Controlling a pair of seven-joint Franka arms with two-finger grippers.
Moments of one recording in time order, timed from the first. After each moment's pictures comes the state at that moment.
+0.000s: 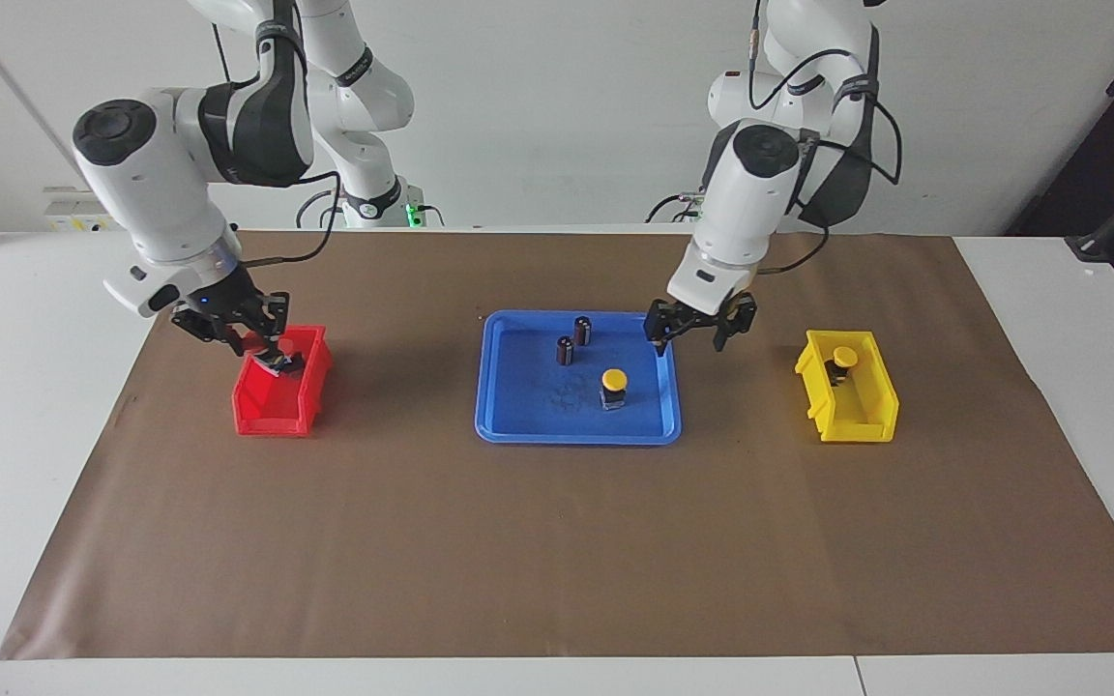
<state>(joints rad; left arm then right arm) -0.51 0.15 -0.09 -1.92 -0.03 2.14 -0.63 -0.10 0.01 0.00 -1.94 -0.02 1.97 -0.23</state>
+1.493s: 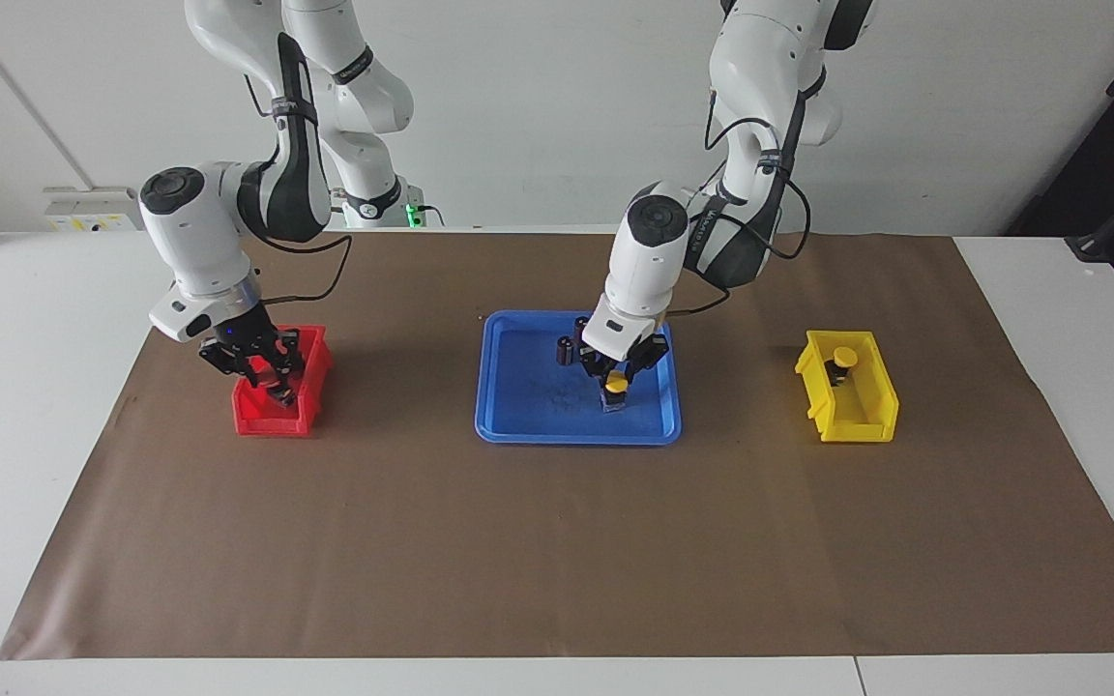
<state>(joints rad) -0.59 0.31 -0.06 -1.82 -0.03 2.16 -0.72 -0.13 -0.01 0.02 -2.29 -0.01 2.40 -0.25</state>
